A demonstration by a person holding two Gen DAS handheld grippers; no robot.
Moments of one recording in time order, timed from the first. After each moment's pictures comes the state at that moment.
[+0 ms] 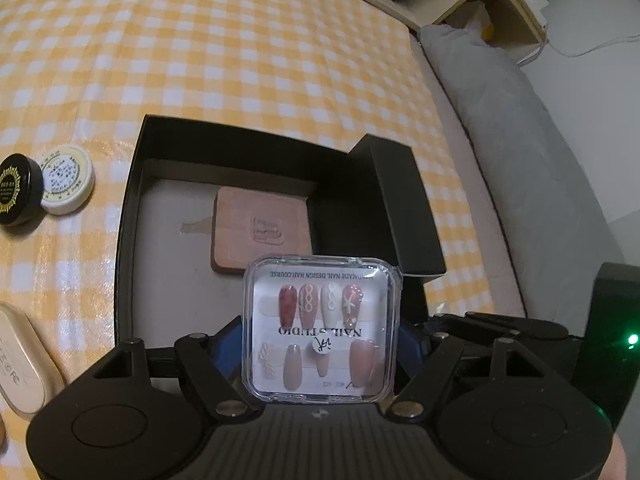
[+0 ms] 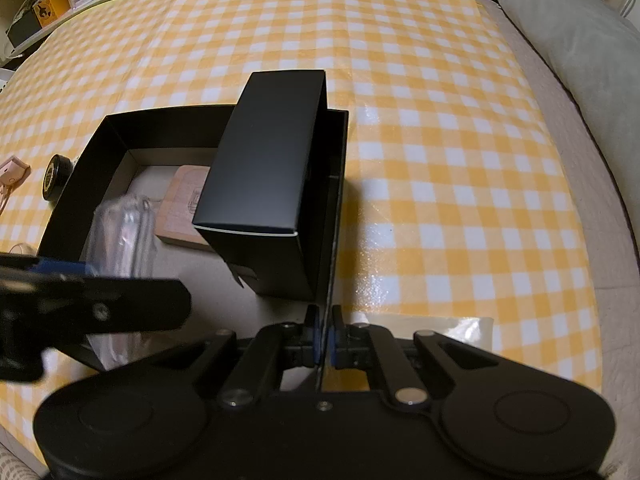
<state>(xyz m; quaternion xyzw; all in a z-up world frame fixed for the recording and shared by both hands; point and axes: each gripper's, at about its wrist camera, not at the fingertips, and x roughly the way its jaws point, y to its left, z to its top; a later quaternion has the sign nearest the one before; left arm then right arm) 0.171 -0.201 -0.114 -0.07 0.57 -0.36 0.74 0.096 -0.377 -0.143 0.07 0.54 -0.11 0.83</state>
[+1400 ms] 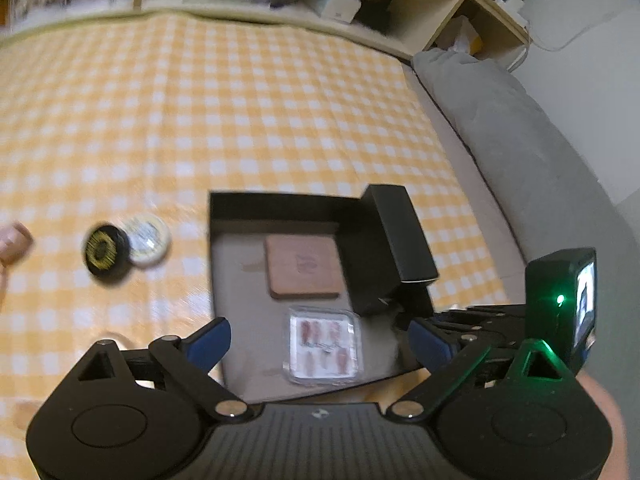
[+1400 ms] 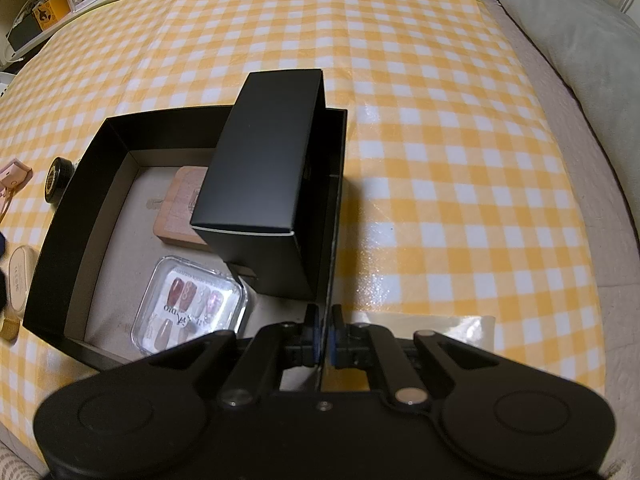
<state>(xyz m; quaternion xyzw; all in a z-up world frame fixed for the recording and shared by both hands) 0.153 -0.154 -0.046 0.00 0.50 -0.35 0.79 0.096 -0.377 -0.143 0.08 0.54 -0.11 0.83</state>
